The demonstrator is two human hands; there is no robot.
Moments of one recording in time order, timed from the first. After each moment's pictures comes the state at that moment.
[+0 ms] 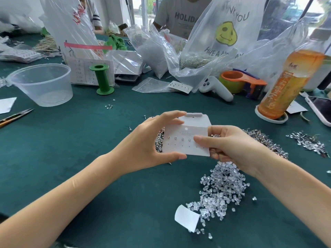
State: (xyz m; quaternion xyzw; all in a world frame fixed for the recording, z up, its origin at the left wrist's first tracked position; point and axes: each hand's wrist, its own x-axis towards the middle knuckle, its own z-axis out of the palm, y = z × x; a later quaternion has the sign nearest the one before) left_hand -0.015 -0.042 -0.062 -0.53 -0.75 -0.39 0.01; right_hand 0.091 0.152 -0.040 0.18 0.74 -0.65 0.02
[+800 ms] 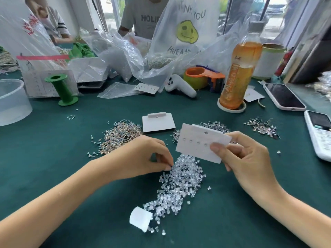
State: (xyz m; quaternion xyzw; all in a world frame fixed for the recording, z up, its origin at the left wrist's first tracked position) left_hand 0.013 0.022 -0.058 -0.60 -0.74 -0.25 -0.15; right_hand 0.188 0.195 -0.072 0.15 0.73 -0.60 -0.30
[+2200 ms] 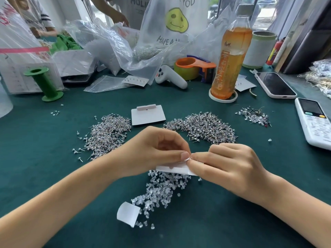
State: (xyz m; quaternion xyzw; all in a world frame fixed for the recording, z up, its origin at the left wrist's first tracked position) left_hand 0.057 0.047 -0.042 -0.46 -0.65 -0.46 -0.38; right_hand 0.197 0.205 -0.074 -0.22 0.90 0.03 -0.39
